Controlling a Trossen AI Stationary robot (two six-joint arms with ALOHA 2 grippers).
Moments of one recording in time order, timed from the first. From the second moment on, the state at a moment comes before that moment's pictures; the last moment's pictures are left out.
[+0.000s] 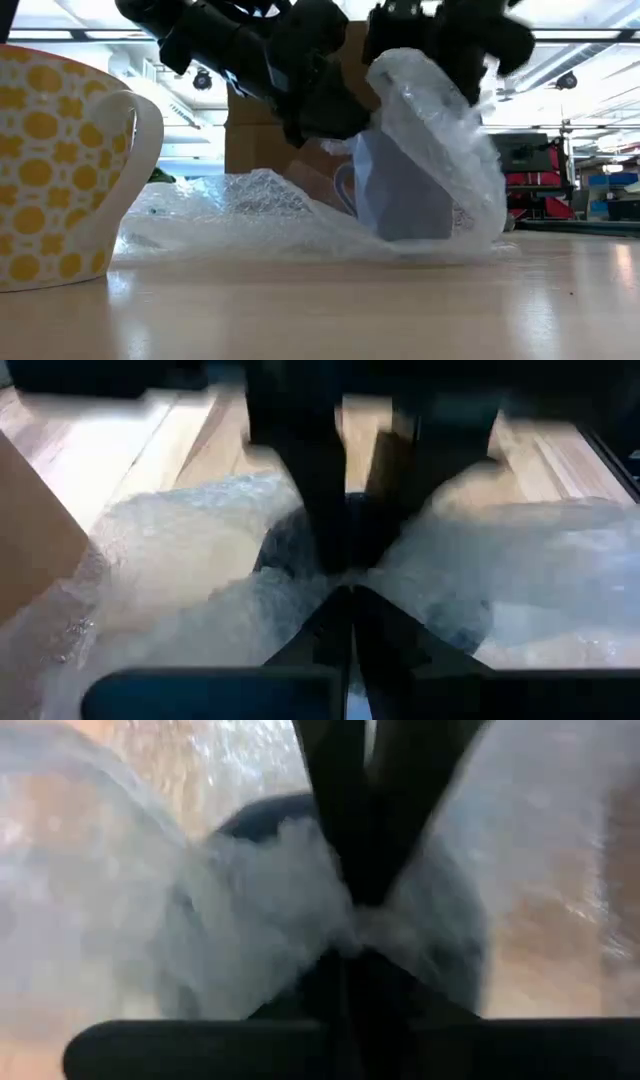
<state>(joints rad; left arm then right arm) -0.20 1.79 1.00 0.30 -0.17 -0.19 0.21 1.72 1.24 -0.65 0.05 0.16</state>
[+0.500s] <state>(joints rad) -0.20 1.78 1.00 0.29 -0.17 -0.20 0.20 1.81 1.21 -0.52 0.14 0.16</state>
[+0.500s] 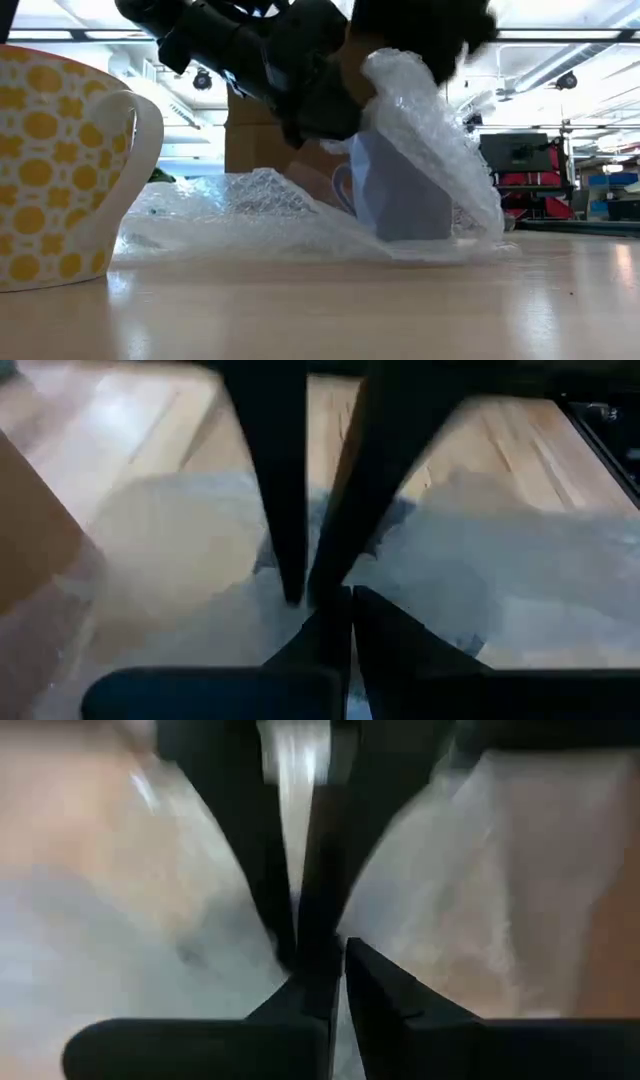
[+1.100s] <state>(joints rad) -0.20 1.55 0.98 0.01 -0.30 -0.26 0.24 1.84 1.19 -0.50 0.13 0.18</state>
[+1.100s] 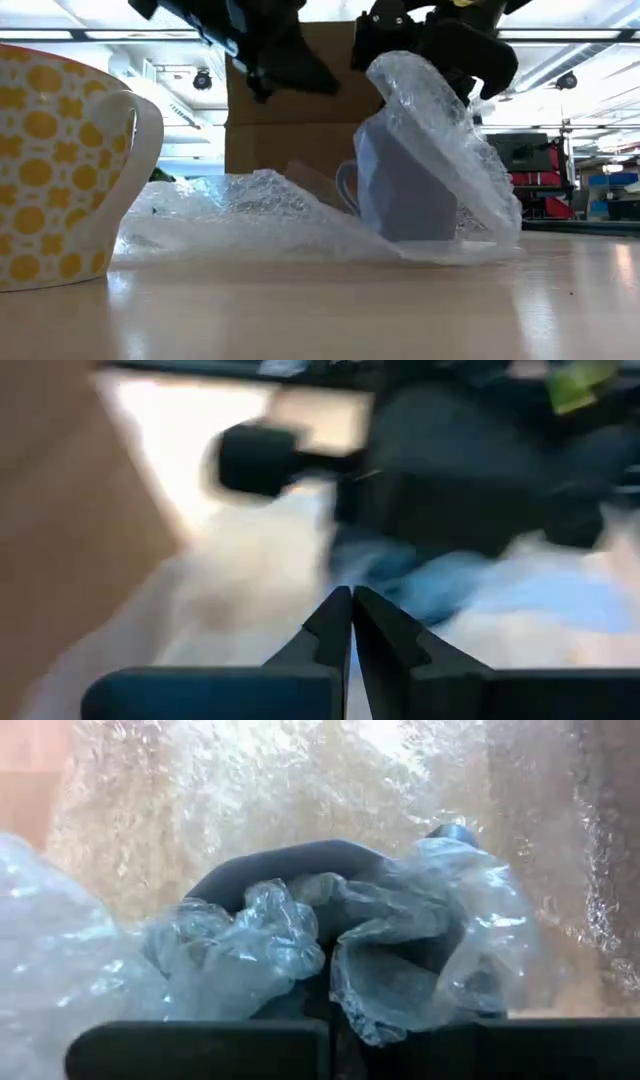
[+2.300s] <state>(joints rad) -0.19 1.81 0.97 0.40 -0.15 -0.24 0.25 1.86 1.24 -0.60 0.13 0.13</state>
